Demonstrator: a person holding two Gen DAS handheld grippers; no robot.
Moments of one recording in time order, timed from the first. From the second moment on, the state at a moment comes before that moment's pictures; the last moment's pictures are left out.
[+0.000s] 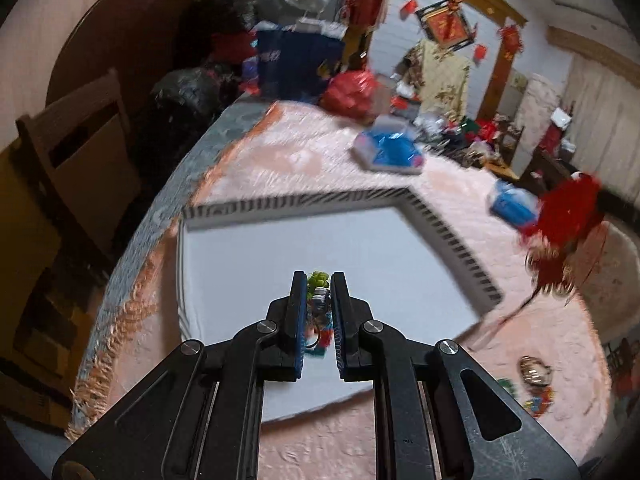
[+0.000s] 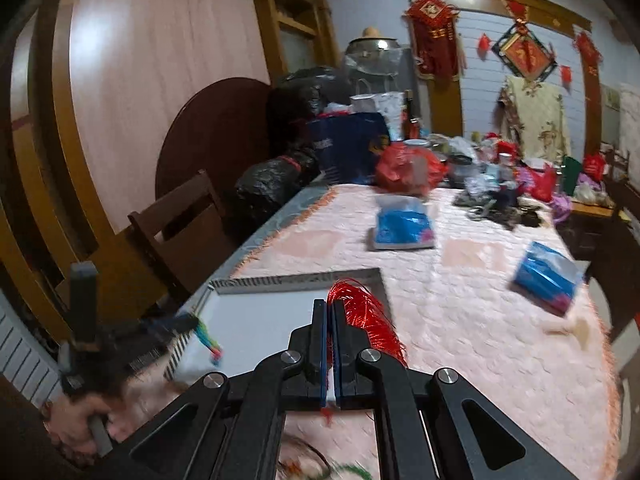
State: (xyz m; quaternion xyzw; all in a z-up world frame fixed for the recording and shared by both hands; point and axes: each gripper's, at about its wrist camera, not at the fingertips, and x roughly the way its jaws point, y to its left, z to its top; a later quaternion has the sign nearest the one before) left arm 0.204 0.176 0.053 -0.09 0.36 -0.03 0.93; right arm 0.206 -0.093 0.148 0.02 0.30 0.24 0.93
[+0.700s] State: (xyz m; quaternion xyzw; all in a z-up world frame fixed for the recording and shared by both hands) left arm 0.163 0.192 -0.019 -0.10 0.40 0.04 0.91; right arm 0.275 -0.075 -0.010 0.12 0.49 0.23 0.83
